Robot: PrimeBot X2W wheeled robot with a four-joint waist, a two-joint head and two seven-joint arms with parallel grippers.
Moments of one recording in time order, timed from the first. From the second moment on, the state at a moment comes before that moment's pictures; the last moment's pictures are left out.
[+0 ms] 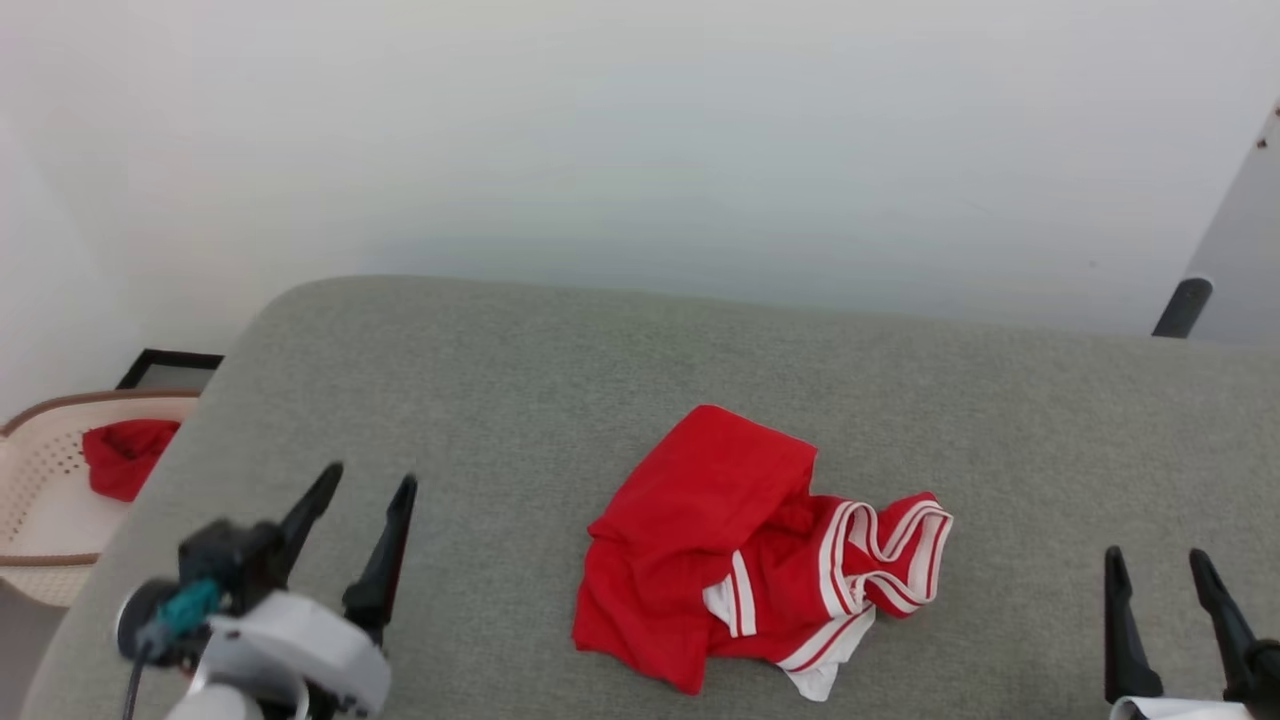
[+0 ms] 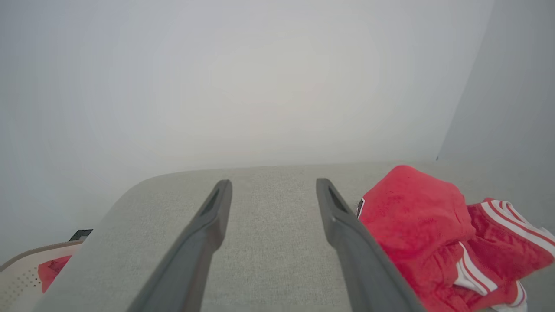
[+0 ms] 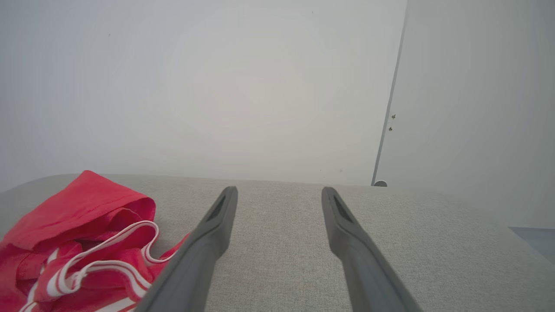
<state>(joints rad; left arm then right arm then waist) -0.20 0.45 -0.30 0.23 -0.53 -0.07 -0.18 0.07 -0.05 -0.16 0.11 0.08 0.13 -0.26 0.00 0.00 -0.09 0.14</state>
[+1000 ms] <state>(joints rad) -0.08 0.44 -0.22 0.23 -0.53 -0.04 -0.26 0.12 -0.05 -0.19 0.11 0.09 0.13 -0.26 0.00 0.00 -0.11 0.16</state>
